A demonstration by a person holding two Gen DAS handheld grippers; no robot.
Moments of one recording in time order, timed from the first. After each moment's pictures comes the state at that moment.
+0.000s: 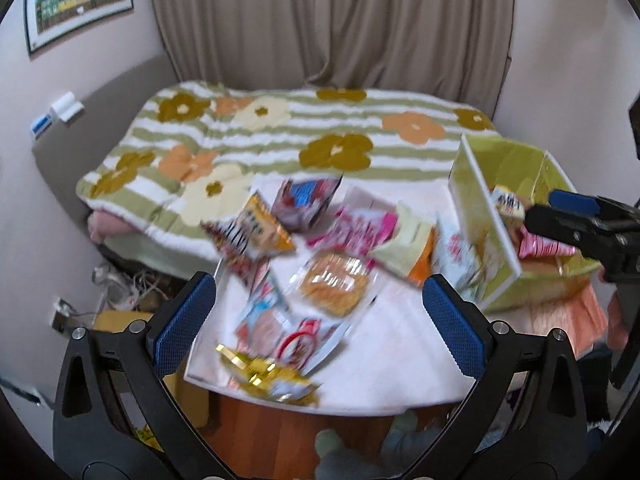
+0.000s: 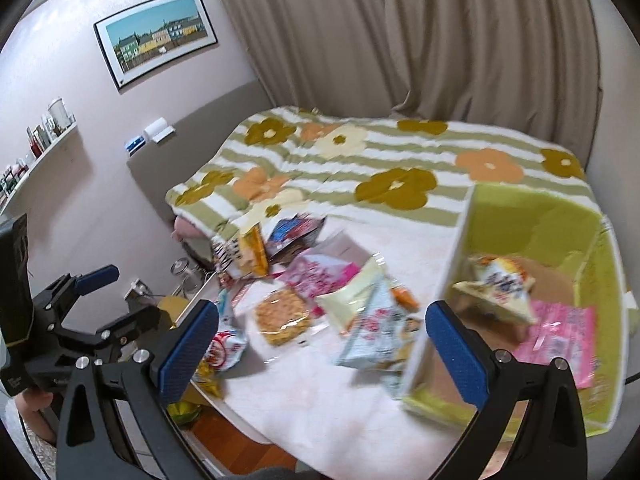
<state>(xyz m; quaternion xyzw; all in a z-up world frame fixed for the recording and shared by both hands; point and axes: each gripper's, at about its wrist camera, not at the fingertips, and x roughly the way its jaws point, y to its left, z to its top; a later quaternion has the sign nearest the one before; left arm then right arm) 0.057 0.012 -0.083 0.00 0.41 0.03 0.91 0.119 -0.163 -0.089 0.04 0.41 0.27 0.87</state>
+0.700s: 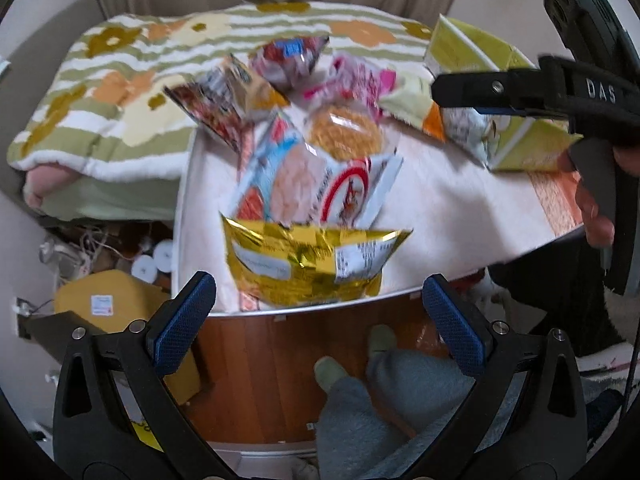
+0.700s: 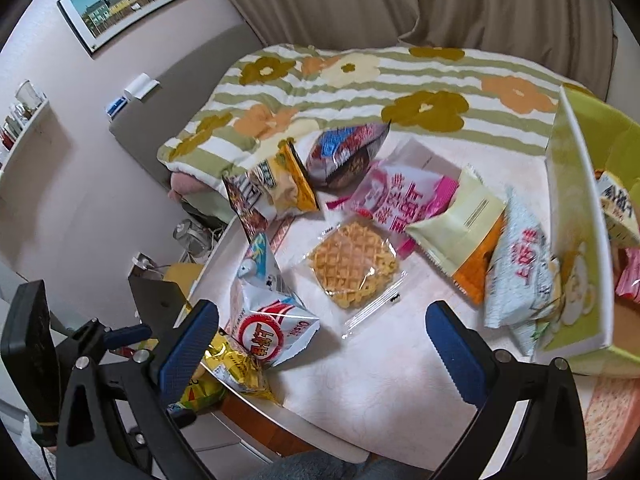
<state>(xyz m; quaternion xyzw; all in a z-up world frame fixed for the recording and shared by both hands) 0.022 0.095 -0.214 -0.01 0.52 -0.11 0.85 0.119 -0.049 -0.180 0.04 0.51 0.25 0.83</state>
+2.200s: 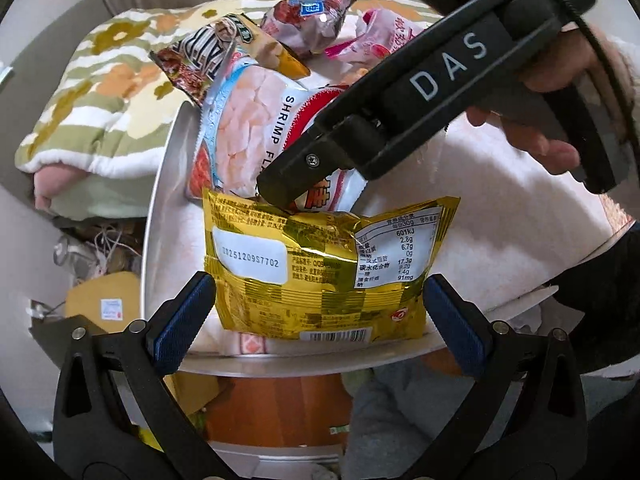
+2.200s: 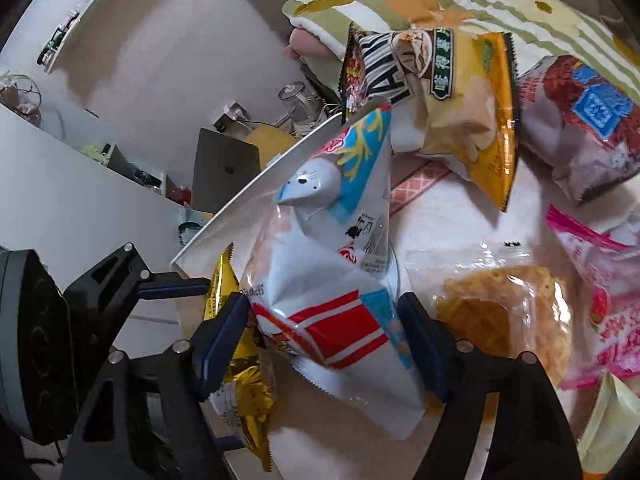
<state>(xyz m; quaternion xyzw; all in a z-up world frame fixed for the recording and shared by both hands) 0.060 0.082 -0.268 0.04 0.53 -0.07 0.84 0.192 0.086 -0.281 -0.09 0.58 0.52 0.62</state>
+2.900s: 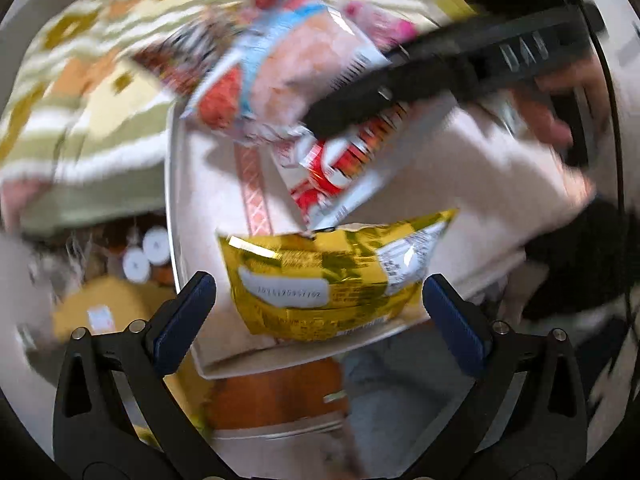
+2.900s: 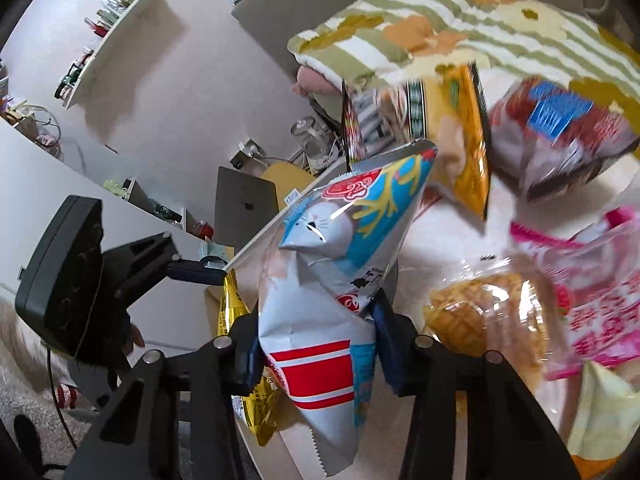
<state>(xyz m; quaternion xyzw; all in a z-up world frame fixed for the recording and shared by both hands) 0.092 0.113 -0.243 0.07 0.58 -0.19 0.79 0.199 0.046 -0.246 -0.04 0.54 0.52 0.66</state>
